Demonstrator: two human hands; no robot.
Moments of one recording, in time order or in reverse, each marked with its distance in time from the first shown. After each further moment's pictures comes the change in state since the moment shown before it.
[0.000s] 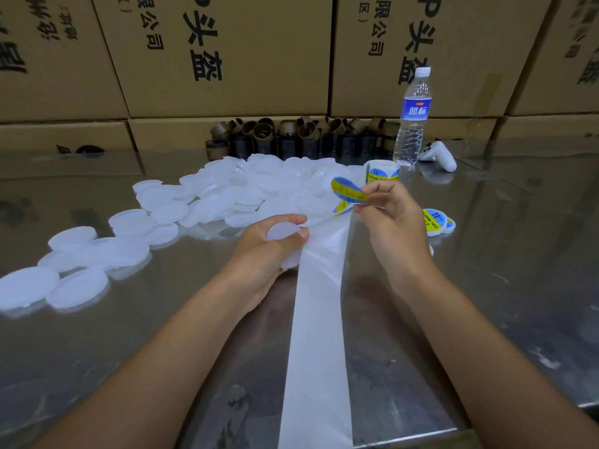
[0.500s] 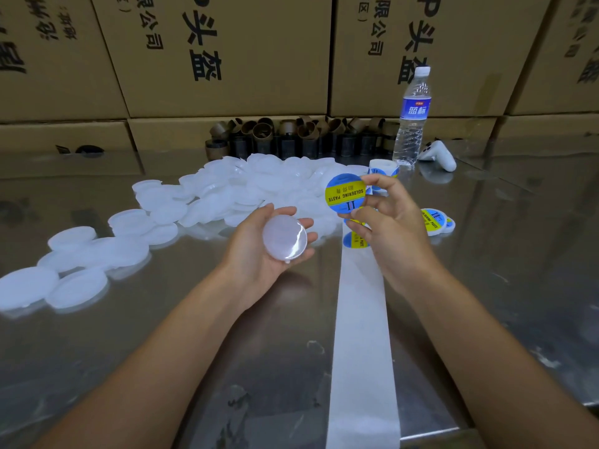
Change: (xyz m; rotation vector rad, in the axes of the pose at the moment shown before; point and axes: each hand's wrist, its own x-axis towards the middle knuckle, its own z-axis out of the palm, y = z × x) left_hand 0.001 0.012 -0.001 -0.404 -0.069 -0.104; right_hand -0.001 -0.003 -0.002 0.134 -0.109 0.108
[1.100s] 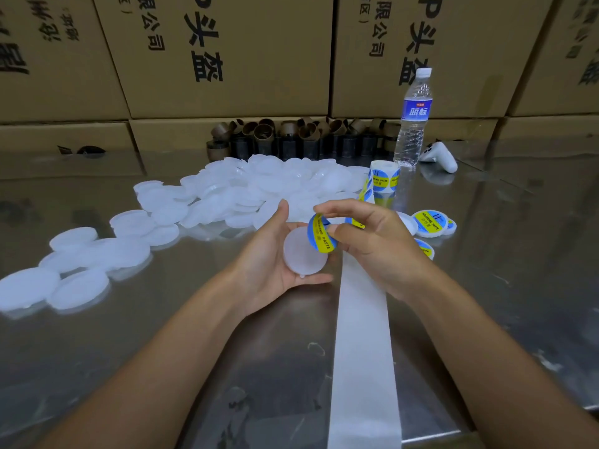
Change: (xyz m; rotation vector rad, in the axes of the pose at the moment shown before) left_hand -0.004 -0.004 0.004 0.216 -0.111 -0.172; right_hand -0.009 -0.003 0.005 -0.084 -0.348 0.008
